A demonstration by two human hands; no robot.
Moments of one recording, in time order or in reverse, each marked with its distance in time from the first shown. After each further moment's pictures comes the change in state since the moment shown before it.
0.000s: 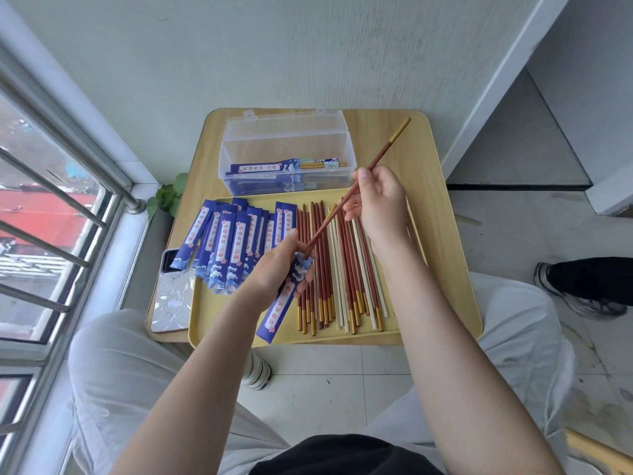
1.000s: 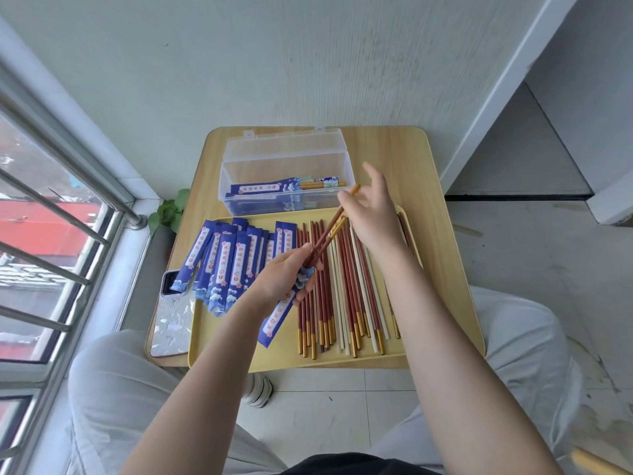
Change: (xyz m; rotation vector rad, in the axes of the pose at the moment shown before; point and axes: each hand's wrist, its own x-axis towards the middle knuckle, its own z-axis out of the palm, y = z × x) left_hand 0.010 0.023 0.000 0.155 -0.047 0.076; right_hand 0.028 -0.003 0.002 -0.301 -0.126 0.028
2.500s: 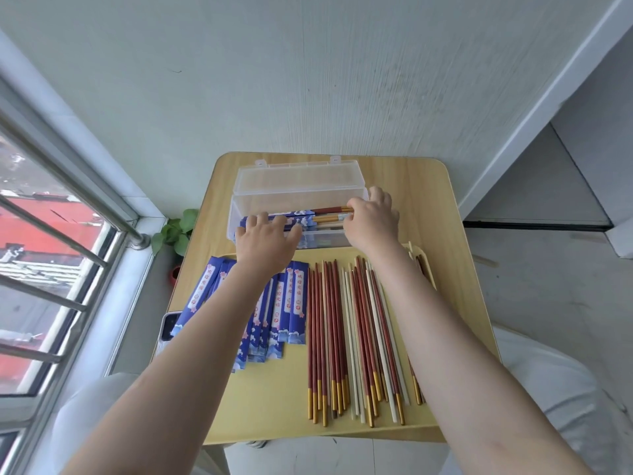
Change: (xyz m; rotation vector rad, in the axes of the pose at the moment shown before) left_hand 0.103 0.050 -0.079 1.169 0.541 -0.077; right_hand 0.104 0.003 0.036 -0.961 -0.062 -0.079
